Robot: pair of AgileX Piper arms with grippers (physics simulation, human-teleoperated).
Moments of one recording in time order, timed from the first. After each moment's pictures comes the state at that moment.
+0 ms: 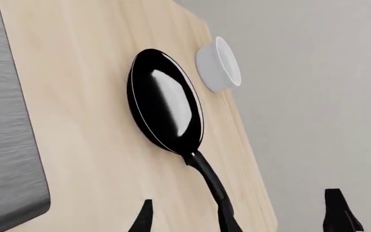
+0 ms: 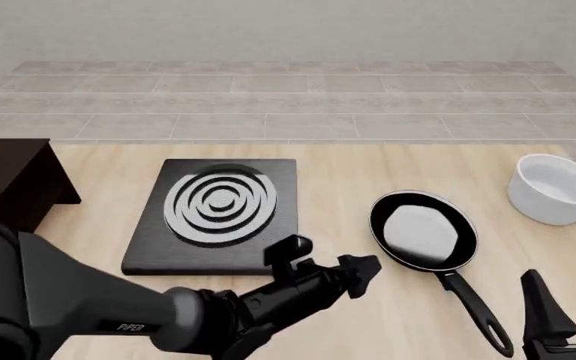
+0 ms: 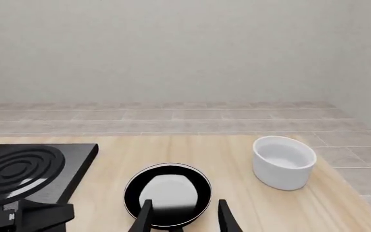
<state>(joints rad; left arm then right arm) -0.97 1.93 -0.80 -0.76 -1.00 -0.01 0.01 0.00 -0.01 0.00</state>
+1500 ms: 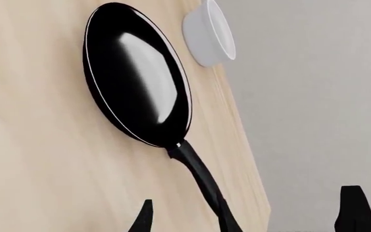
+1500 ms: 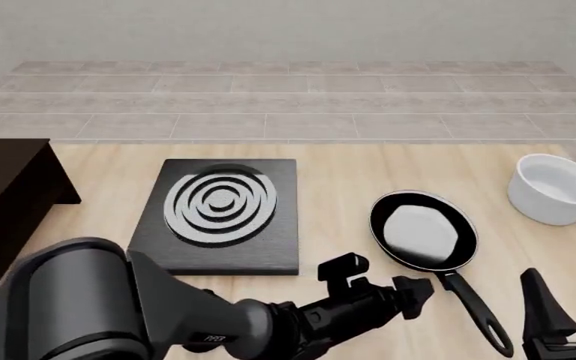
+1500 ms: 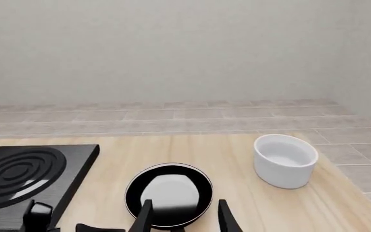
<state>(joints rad) -1.08 2.15 -1.06 -0.71 -1.05 -0.01 0.02 0.00 -0.03 0.02</state>
